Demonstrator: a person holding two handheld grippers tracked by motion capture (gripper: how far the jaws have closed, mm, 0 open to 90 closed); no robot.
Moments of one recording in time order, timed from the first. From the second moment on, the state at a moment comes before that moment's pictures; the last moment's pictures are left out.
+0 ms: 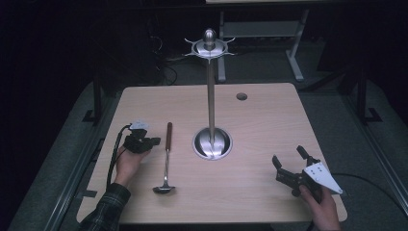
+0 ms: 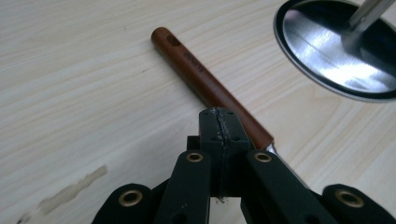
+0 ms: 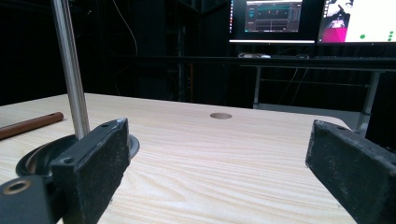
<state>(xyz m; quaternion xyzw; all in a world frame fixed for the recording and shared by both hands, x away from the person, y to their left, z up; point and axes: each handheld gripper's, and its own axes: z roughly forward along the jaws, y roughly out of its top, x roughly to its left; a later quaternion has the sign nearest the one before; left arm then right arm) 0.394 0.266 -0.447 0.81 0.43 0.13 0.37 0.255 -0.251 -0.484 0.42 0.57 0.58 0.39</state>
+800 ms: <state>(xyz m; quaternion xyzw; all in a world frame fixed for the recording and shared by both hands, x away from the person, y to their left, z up) 0.397 0.244 -0.461 0.83 0.41 0.12 0.36 0.255 -0.251 -0.484 0.42 0.57 0.59 0.39</state>
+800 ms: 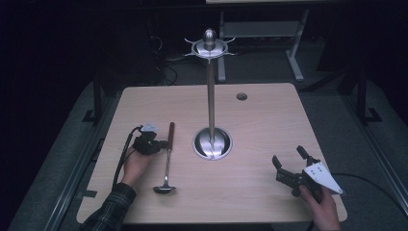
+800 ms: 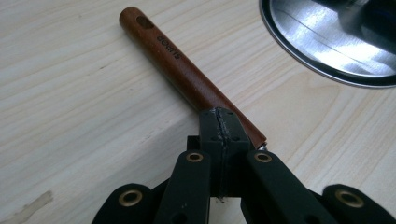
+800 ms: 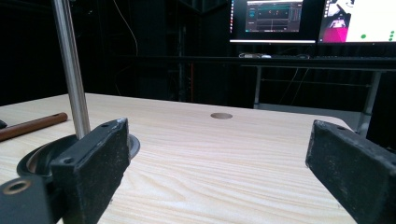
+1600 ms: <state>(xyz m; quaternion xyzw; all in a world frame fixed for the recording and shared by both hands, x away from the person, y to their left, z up) 0.395 0.204 -0.457 0.86 0.36 0.10 0.36 0.255 -0.251 -0.484 0.42 0.57 0.59 0.39</state>
